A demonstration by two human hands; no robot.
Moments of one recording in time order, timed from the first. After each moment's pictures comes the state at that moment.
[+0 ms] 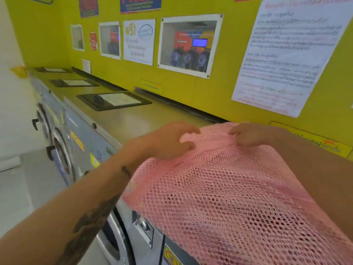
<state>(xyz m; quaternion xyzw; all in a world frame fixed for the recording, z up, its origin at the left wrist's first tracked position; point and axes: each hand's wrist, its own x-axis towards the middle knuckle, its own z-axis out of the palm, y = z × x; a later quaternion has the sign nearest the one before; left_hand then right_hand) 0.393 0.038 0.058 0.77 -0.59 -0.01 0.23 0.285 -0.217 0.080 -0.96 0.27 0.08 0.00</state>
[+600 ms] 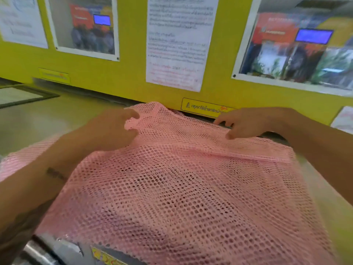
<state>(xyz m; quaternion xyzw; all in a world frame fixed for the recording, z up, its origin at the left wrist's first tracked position) 0.341 -0.032 0.060 0.80 -0.56 0.01 0.22 0.074 -0.223 0.118 -0.92 0.37 0.12 -0.01</state>
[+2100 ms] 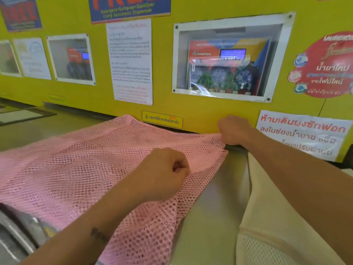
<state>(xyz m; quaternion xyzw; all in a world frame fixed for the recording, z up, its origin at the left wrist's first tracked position) 0.002 -0.069 0.064 0.73 -0.61 -0.08 0.31 -0.102 -0.320 0.100 -0.90 0.39 -0.05 -0.17</state>
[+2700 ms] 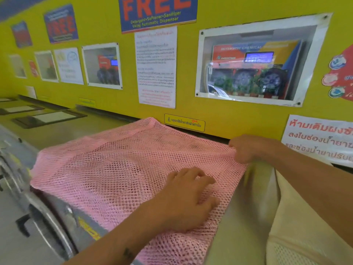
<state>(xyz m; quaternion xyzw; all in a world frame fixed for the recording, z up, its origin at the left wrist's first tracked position) -0.006 -0.041 0.034 0.75 -0.64 -0.05 0.16 -0.085 -0.281 0.090 -0.91 0.39 0.13 -0.06</state>
